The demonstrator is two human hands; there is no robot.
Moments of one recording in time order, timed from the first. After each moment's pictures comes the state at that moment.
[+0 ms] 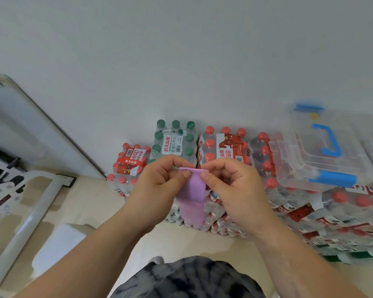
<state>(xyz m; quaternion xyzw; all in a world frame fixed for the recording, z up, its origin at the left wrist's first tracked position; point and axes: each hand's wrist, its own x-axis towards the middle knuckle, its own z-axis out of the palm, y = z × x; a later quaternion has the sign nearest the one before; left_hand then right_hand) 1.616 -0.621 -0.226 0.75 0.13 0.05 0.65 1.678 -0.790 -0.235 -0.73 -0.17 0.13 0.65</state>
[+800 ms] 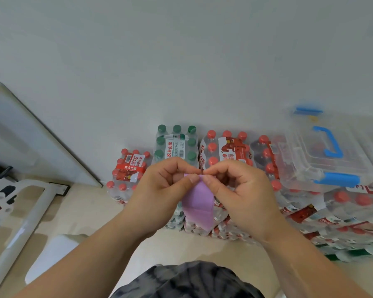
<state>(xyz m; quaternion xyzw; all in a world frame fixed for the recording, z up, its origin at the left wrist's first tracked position) 1.612 -0.601 -0.208 0.71 0.08 0.03 0.70 1.667 -0.773 -0.217 -0.78 -0.26 0.04 0.57</state>
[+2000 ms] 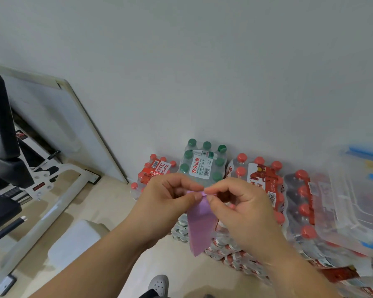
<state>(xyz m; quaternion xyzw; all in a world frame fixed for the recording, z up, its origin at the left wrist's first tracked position) 1.617 -0.583 -0.206 0.68 0.19 0.08 0.70 1.702 -0.739 -0.222 -0.72 -0.32 0.11 0.60</state>
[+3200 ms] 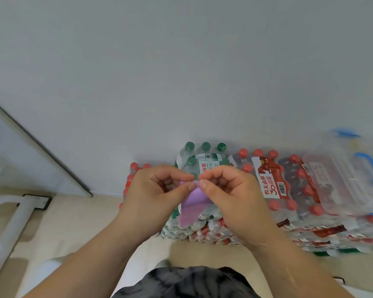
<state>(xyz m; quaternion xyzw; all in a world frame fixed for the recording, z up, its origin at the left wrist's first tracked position) 1.661 -0.409 -0.226 0.71 0.11 0.05 0.70 1.700 -0.575 -0.220 -0.74 -0.11 0.13 0.66</state>
